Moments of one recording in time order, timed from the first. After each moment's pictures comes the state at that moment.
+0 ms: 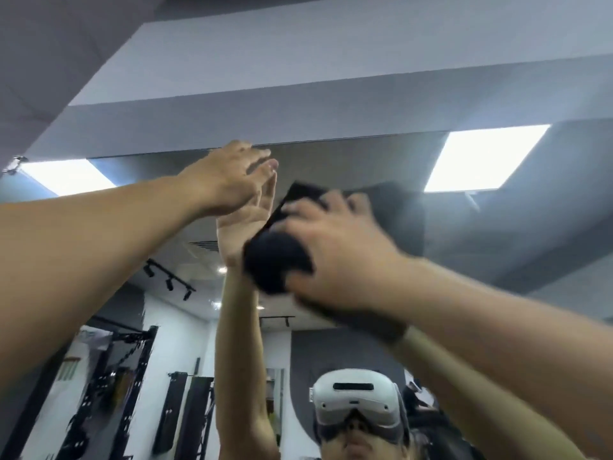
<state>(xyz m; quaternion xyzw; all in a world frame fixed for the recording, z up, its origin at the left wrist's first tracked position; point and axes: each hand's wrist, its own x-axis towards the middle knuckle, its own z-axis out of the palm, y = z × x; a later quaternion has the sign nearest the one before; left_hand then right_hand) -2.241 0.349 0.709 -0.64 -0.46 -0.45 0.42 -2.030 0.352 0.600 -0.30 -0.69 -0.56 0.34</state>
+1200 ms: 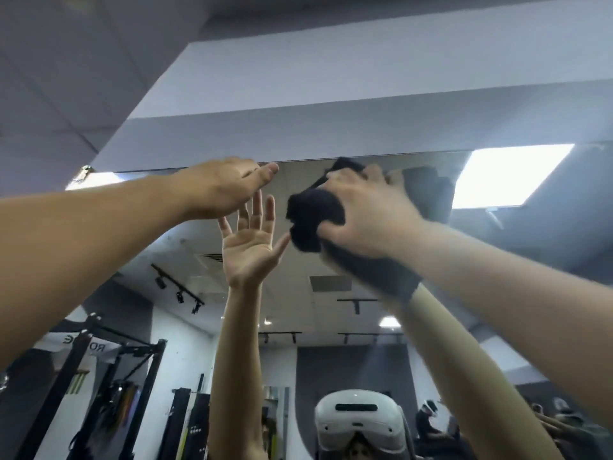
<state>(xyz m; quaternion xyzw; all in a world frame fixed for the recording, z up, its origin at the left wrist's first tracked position) -2.410 0.404 0.757 -0.61 -0.52 -0.46 0.40 -2.126 0.356 0.666 -0.34 -0.64 -0.54 0.41</state>
